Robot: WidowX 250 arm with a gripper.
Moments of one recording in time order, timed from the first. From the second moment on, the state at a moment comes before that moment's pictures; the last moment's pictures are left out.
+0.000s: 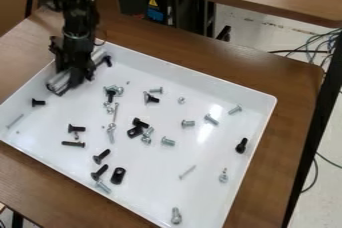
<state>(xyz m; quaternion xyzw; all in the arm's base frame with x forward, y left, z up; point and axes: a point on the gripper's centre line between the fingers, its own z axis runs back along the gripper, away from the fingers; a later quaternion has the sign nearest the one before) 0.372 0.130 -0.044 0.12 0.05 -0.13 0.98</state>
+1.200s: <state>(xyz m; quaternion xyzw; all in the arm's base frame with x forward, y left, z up) 0.331 -0.050 -0.002 0.10 0.06 -0.27 0.96</state>
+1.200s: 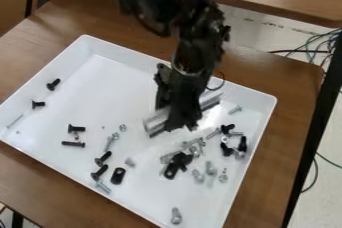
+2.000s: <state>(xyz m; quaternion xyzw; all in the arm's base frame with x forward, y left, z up) 0.351 0.122 0.009 0.16 0.02 -0.44 0.88</state>
